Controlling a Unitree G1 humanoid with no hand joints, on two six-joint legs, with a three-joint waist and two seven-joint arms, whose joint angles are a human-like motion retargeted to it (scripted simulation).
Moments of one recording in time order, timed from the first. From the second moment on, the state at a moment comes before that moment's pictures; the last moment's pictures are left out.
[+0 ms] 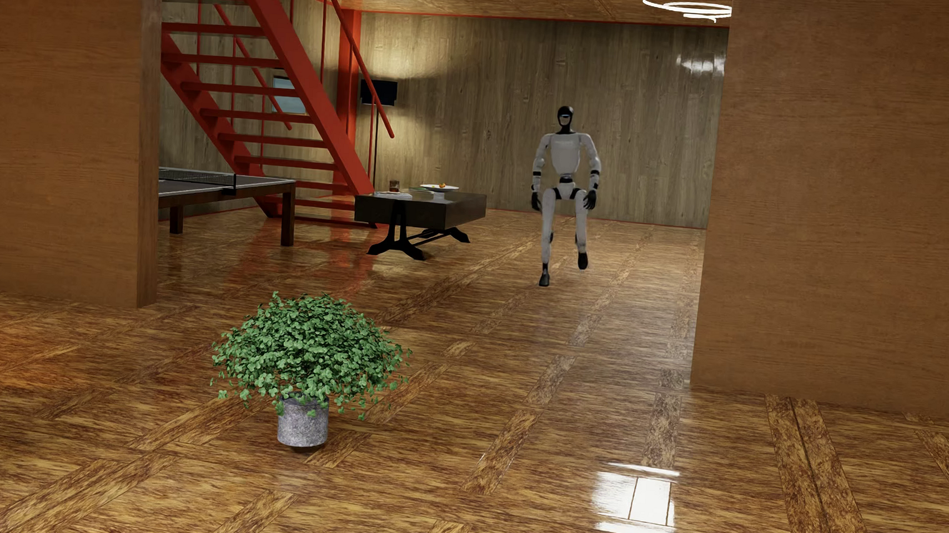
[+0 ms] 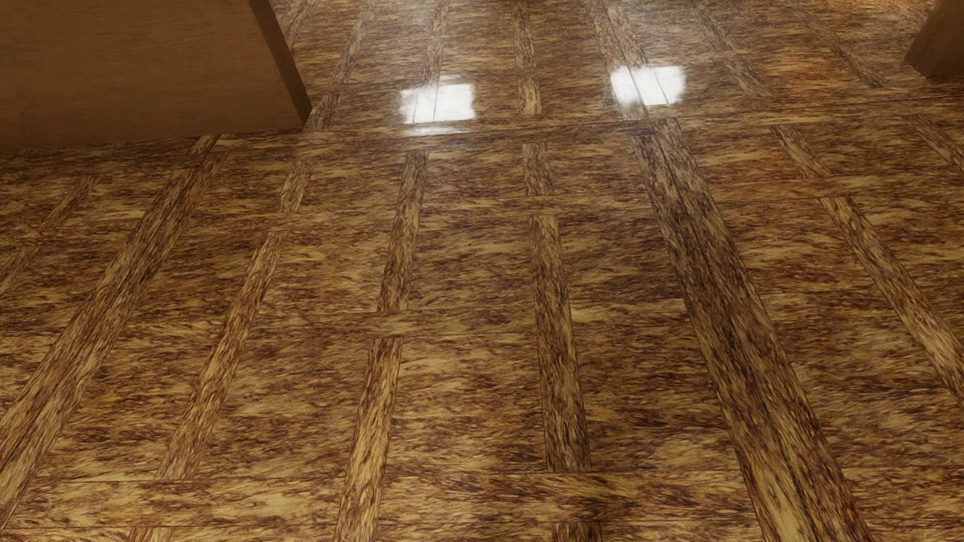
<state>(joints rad) -0.13 -0.36 -0.10 0.01 -0.05 0.01 0.00 0.00 0.07 1.32 0.74 0.14 0.16 0.31 -0.12 0.41 -0.38 0.00 0.00 -0.59 0.59 0.78 0.97 0.00 0.00 0.00 0.00 0.00 0.00</state>
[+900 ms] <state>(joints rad) 0.13 -0.51 -0.13 -0.13 -0.19 -0.05 0.00 0.00 0.06 0.45 0.79 -0.07 0.26 -0.23 -0.09 0.54 -0.39 0.00 0.00 -0.37 0.61 0.48 1.03 0.00 0.00 0.00 0.00 0.00 0.00</state>
